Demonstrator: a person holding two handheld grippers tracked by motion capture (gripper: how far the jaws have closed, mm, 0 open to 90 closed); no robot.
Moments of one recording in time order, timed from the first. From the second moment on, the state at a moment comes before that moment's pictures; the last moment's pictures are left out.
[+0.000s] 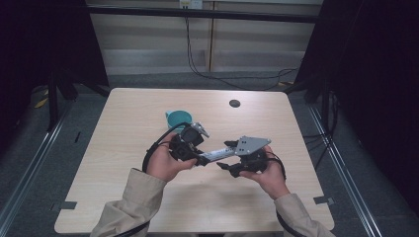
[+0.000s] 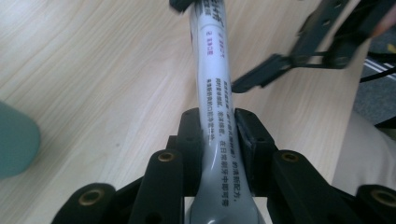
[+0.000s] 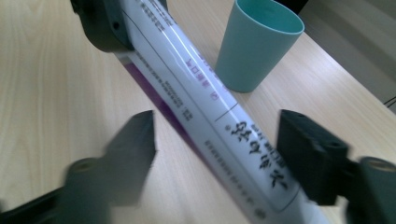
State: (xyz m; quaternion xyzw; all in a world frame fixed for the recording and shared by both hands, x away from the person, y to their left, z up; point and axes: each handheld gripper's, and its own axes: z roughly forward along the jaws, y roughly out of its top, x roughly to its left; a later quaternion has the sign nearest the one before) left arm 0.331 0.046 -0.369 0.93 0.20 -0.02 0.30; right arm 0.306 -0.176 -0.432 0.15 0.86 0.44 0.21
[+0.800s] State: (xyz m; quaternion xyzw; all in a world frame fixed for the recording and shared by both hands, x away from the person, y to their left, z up) left arm 0.335 0.073 -0.351 0.84 0.26 0.03 0.47; right arm 0.306 -0.185 -0.438 0.21 0.88 0.40 0.14
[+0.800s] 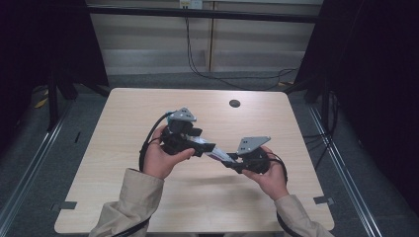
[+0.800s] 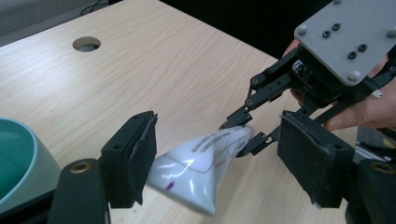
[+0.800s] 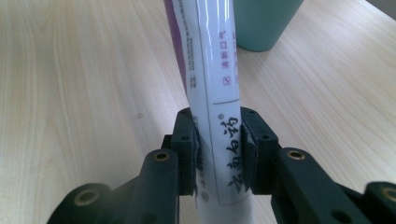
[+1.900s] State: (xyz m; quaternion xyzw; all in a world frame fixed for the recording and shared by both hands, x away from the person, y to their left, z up) left arm 0.331 0.060 -0.385 0.77 0.30 0.03 0.56; right arm 0.309 -0.190 -0.438 0.29 0.79 0.53 0.06
